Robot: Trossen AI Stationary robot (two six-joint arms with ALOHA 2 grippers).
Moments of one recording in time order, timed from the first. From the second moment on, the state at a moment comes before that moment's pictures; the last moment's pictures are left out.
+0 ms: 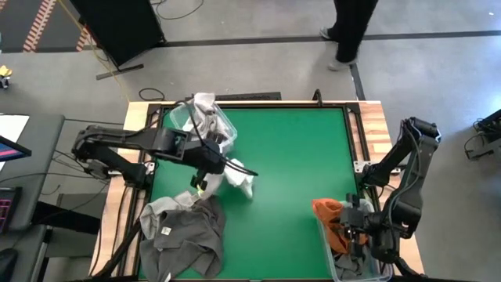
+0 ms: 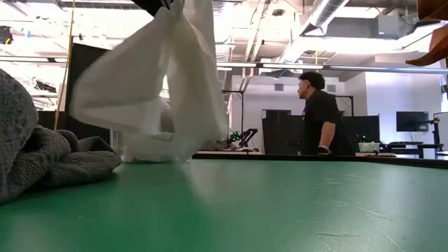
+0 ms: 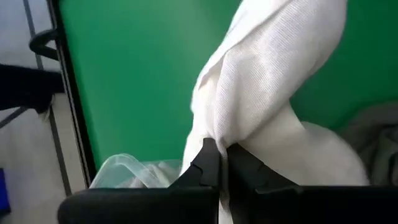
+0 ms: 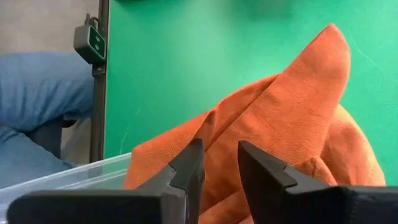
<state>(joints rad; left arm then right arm) -0.13 1.41 1.48 -1.02 -0.26 0.40 1.14 1.28 1.05 -0.96 0.68 1.18</state>
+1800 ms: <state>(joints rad) 0.42 1.33 1.33 -0.87 -0.66 0.22 1.14 1.30 1.05 -0.92 0.67 1.18</state>
